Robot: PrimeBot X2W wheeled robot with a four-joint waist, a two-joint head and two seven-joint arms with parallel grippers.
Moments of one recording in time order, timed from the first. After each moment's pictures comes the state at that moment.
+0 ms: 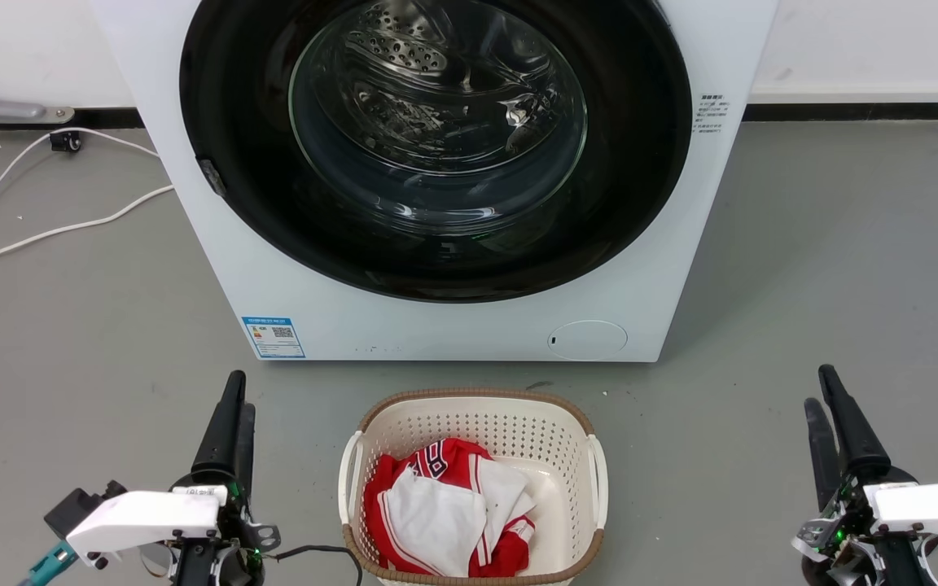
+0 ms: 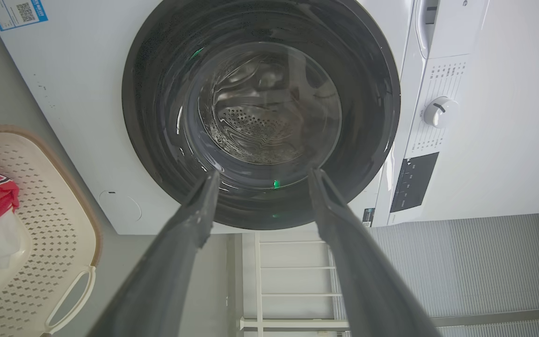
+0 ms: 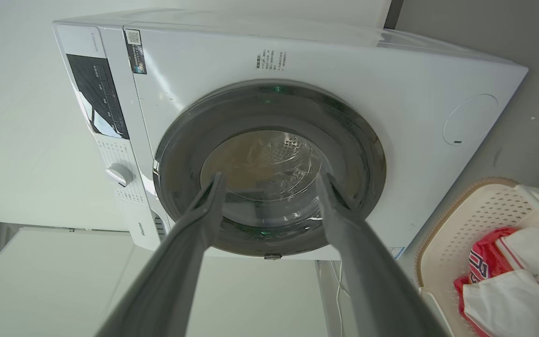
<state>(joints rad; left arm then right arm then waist) -0.08 0.05 0.06 0.20 -1.54 -0.13 0.03 -0.06 -0.06 -0.08 0.22 1.53 0.13 0.03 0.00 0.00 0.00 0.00</state>
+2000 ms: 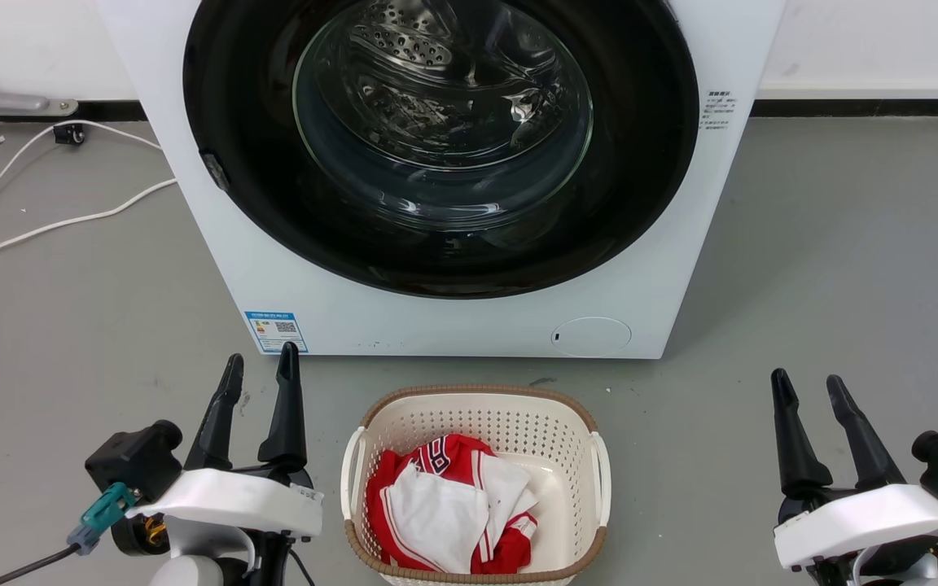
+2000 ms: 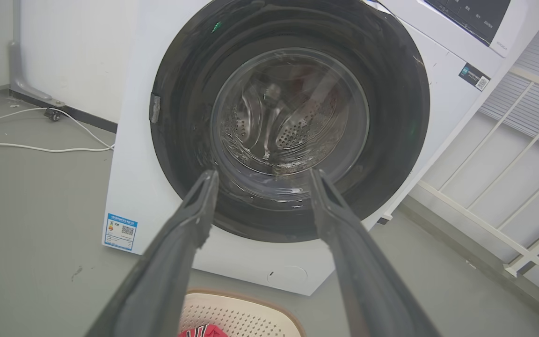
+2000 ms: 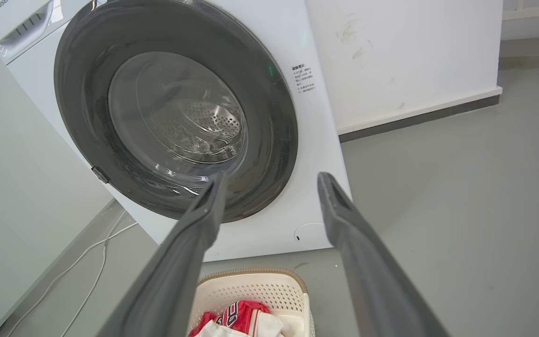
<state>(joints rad) -0.08 0.05 -0.02 0.10 -0.49 -0.10 -0.16 0.01 -0.05 -0.03 0.04 0.40 0.13 -0.08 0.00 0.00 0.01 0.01</state>
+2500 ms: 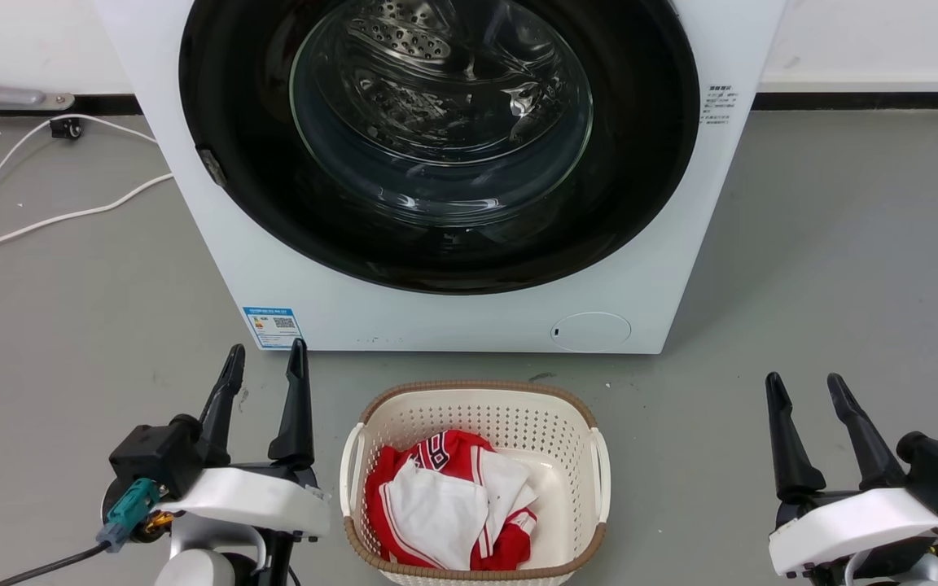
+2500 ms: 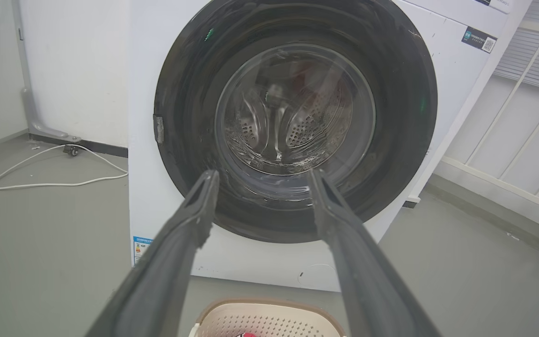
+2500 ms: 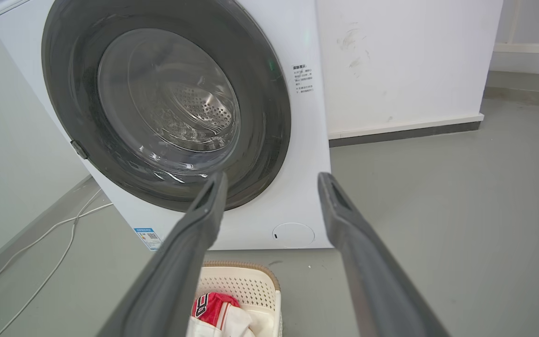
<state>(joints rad) -0.09 0.05 -0.03 0.11 -0.32 -0.10 -0.20 0.02 -0.05 -0.03 0.02 0.25 0.13 -0.09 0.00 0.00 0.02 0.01</state>
